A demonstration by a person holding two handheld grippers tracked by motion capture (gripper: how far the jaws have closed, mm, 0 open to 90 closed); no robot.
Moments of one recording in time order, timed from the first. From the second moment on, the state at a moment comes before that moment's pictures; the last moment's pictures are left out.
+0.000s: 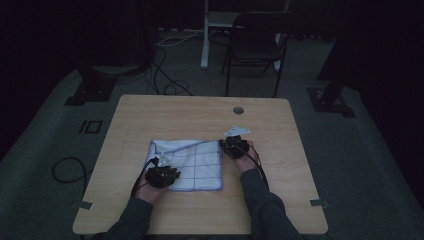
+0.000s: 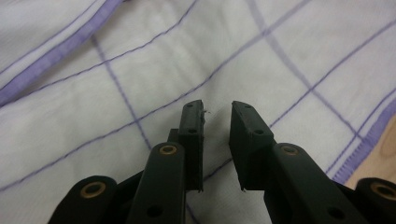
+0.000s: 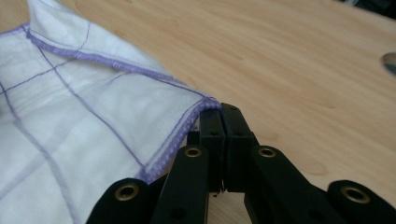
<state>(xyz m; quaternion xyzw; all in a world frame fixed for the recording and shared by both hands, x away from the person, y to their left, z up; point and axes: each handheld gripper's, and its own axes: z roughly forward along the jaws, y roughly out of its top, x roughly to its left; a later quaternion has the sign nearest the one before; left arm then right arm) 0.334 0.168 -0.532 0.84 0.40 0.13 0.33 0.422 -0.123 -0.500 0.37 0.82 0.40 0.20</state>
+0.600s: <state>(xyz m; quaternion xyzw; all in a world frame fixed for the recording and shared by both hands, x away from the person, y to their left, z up) 0.329 0.207 -0.527 0.85 0.42 0.13 0.30 0.384 -0.130 -0.494 0.32 0.83 0.41 0.19</state>
